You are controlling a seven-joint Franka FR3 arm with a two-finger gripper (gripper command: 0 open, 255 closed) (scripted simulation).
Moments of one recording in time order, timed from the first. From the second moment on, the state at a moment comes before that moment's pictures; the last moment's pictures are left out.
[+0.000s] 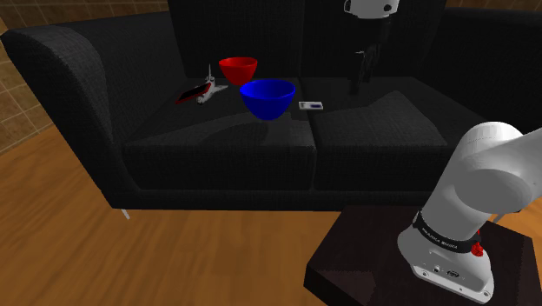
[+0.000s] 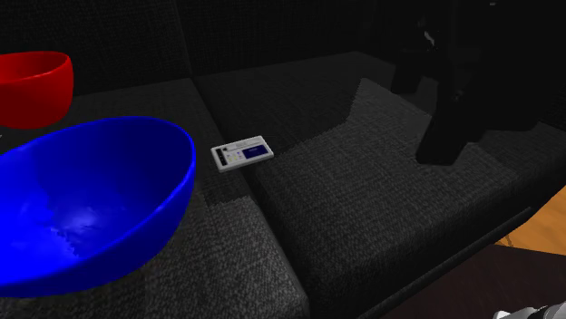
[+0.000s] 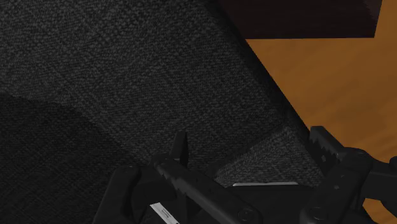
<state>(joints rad) -0.02 -0.80 -0.02 -2.40 -0.10 1.59 -0.08</state>
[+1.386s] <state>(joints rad) 0.09 -0.20 -0.32 -2.17 -0.09 2.02 -0.75</state>
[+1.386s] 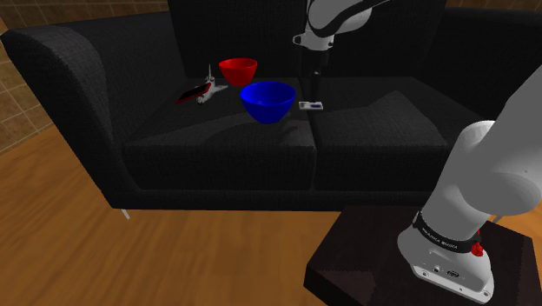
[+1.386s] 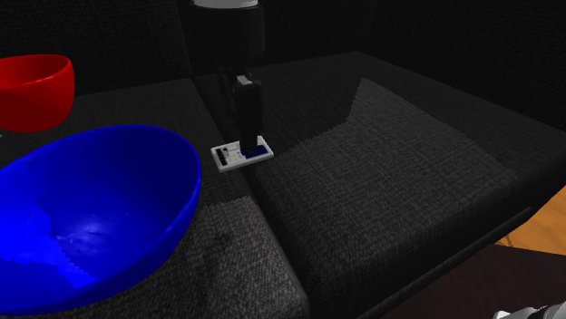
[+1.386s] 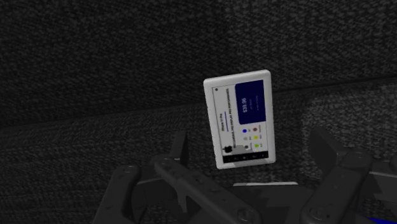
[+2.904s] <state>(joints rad) 0.09 -0.17 -0.33 -2.22 -0.08 2.11 -0.76</state>
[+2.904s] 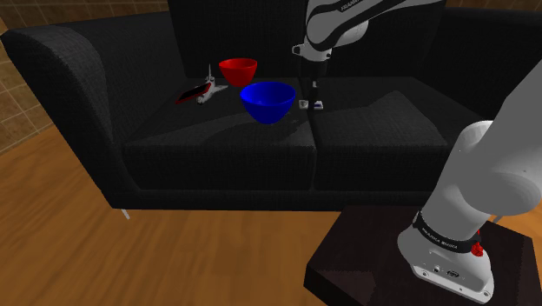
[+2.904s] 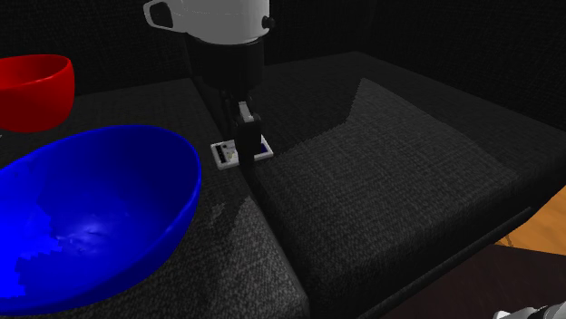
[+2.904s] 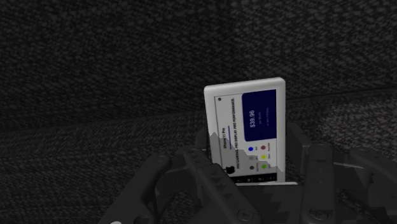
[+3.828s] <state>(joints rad) 0.09 -0.21 -0.31 -2.09 -0.09 1.93 -0.76</state>
